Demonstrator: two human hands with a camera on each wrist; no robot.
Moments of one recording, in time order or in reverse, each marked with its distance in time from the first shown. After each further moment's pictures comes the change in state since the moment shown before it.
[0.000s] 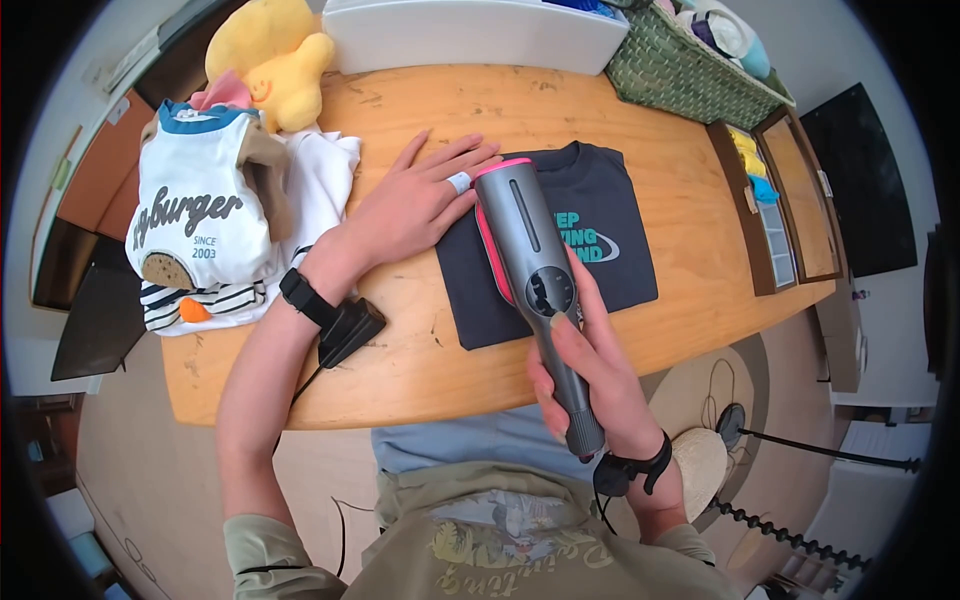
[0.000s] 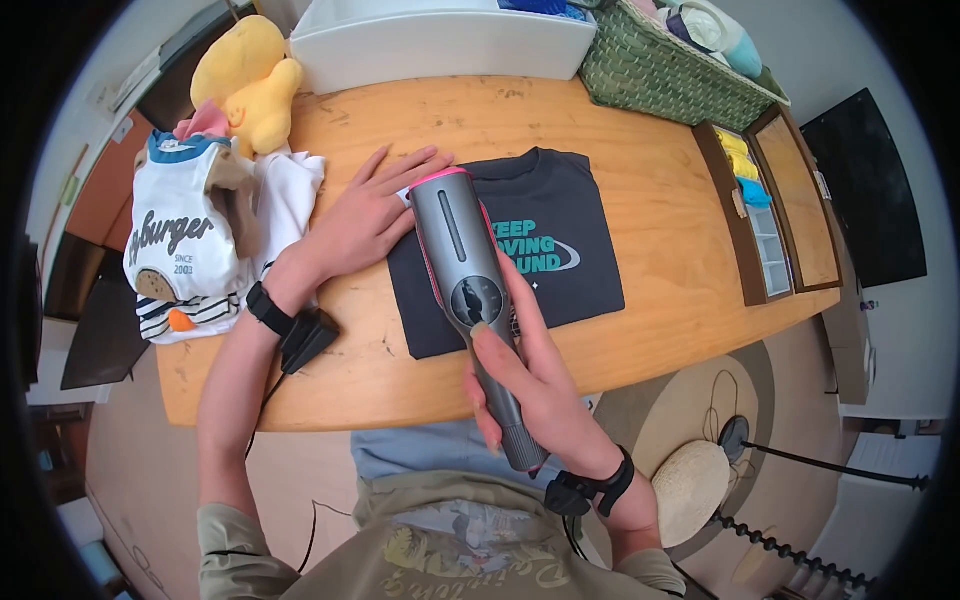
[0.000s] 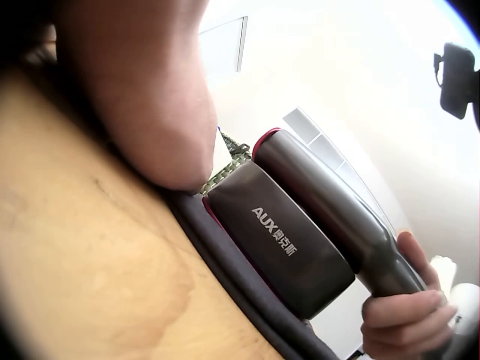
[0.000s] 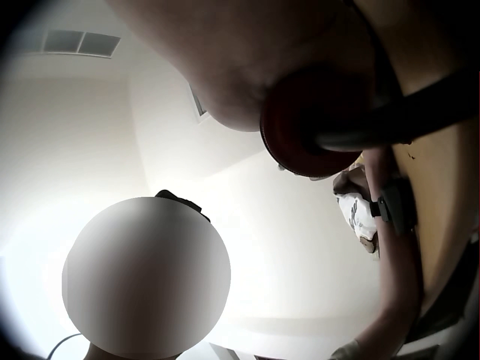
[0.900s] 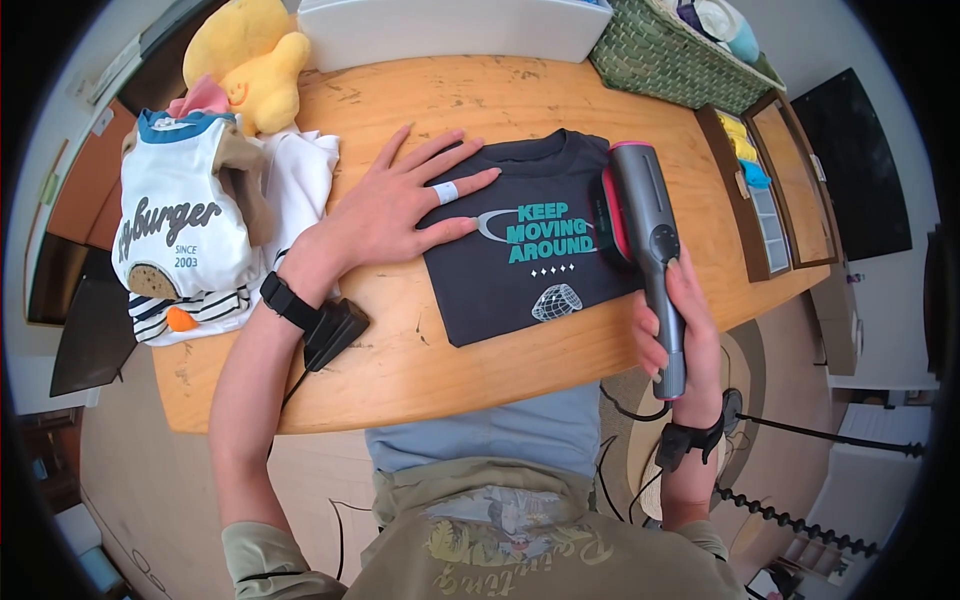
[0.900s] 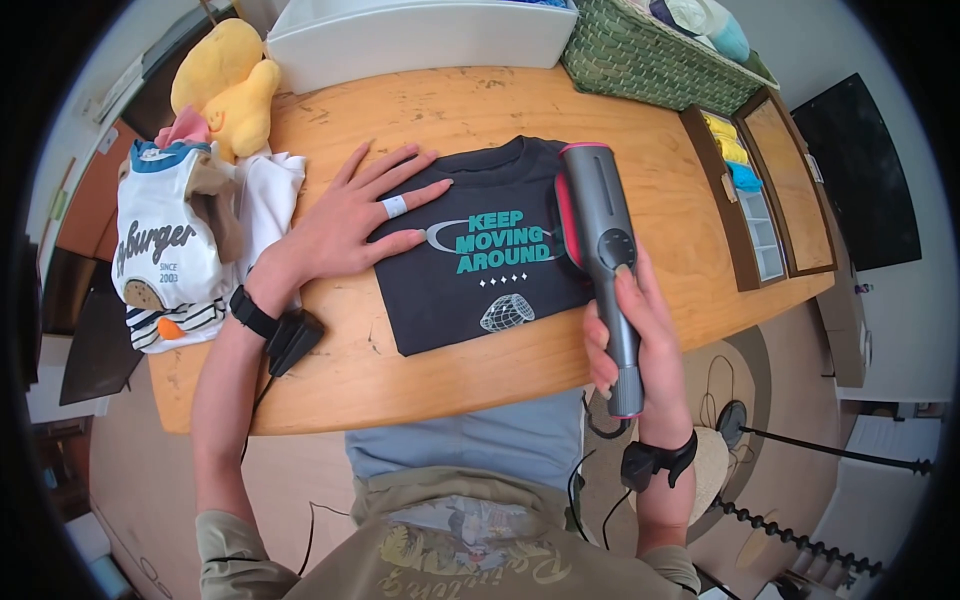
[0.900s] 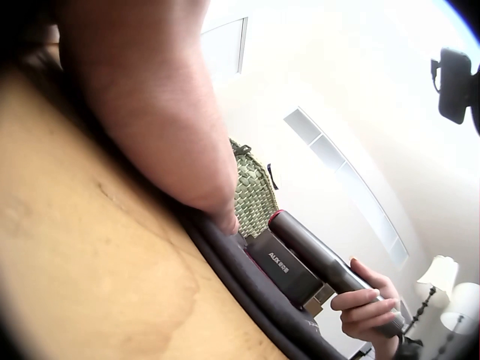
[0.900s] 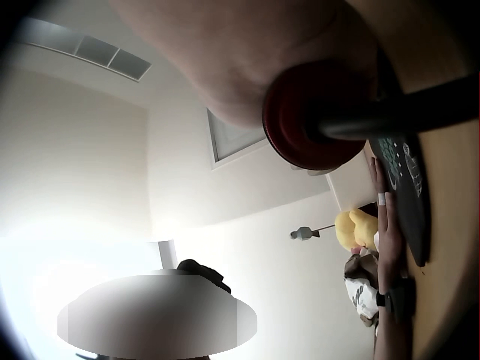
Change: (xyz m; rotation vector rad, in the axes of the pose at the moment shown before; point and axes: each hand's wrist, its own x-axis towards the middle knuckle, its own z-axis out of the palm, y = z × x) left_hand -0.002 0.008 -0.007 0.093 -0.038 0.064; right_hand -0.019 -0.022 -0.084 0.130 0.277 -0.152
